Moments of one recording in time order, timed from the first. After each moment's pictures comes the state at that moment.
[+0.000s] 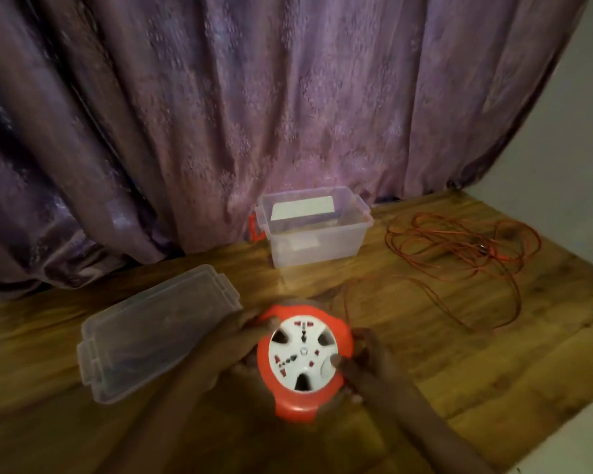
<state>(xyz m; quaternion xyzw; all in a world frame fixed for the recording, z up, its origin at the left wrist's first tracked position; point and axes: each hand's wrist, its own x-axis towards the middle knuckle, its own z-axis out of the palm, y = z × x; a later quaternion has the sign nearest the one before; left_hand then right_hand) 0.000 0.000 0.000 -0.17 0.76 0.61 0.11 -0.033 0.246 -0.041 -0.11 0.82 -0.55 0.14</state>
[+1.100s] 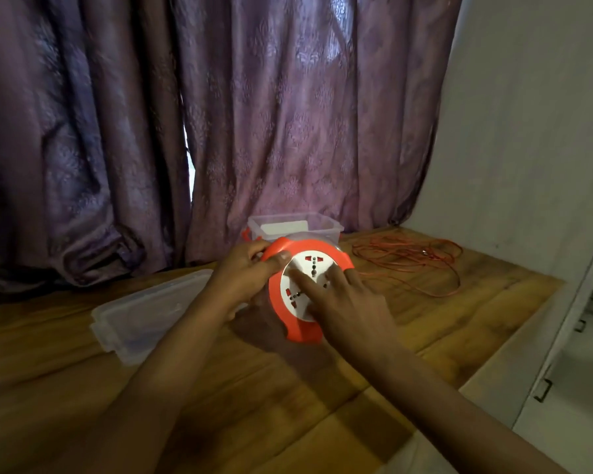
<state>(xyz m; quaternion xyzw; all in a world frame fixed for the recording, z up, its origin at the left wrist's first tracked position) 0.055 -0.010 0.029 0.04 0.82 0.56 -0.14 0.074 0.178 -0.007 -0.24 0.89 0.05 -0.39</state>
